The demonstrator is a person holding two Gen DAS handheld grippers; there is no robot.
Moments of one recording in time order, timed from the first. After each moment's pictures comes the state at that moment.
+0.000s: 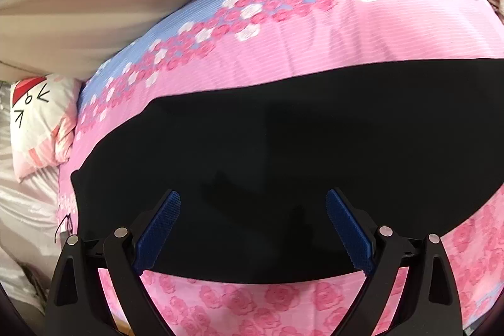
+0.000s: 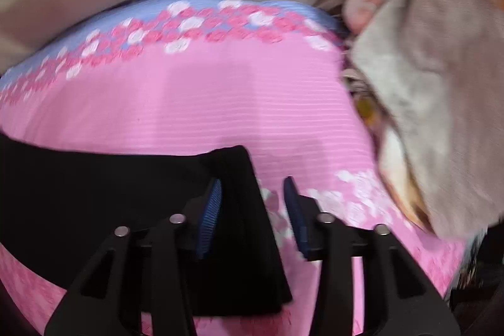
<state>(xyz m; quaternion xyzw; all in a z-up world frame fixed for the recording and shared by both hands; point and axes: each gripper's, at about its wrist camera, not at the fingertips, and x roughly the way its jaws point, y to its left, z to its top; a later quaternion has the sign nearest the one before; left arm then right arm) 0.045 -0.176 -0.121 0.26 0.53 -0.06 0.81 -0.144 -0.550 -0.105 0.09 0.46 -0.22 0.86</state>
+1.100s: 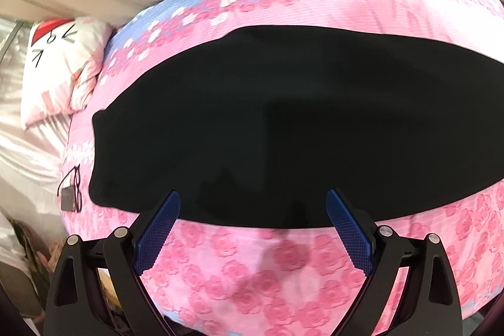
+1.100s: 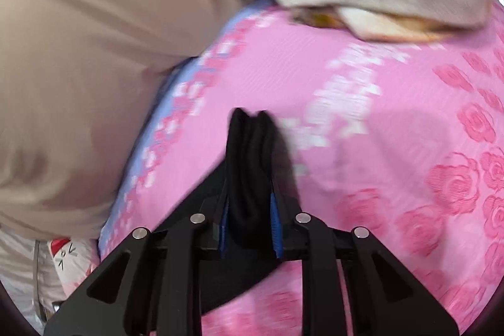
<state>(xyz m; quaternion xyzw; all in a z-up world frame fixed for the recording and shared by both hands) 0.037 -0.061 -0.121 0.20 0.56 0.00 0.80 -0.196 -0.533 -0.115 0.44 0.29 -0.18 0.83</state>
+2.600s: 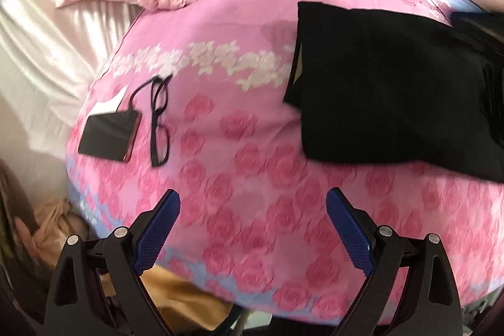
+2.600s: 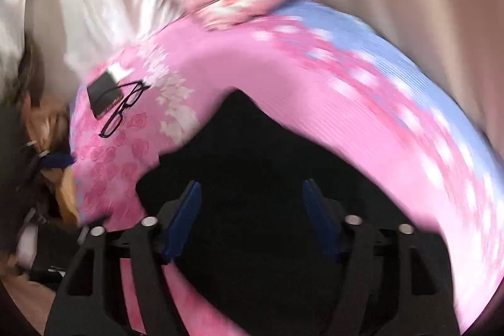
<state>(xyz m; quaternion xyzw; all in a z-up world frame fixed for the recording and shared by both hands) 0.043 0.300 -0.126 0.08 0.57 0.06 0.81 0.181 0.215 -0.118 -0.17 0.50 0.29 0.80</state>
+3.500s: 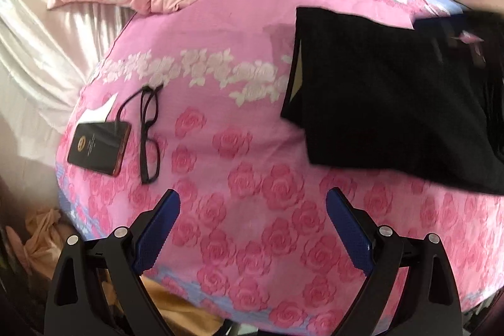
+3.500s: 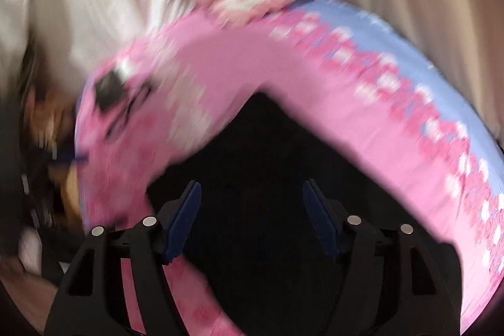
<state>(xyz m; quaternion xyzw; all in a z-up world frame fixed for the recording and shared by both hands) 0.061 0.306 -0.132 0.07 0.57 0.05 0.81 0.146 0.195 -0.124 -0.15 0.51 0.33 0.78</state>
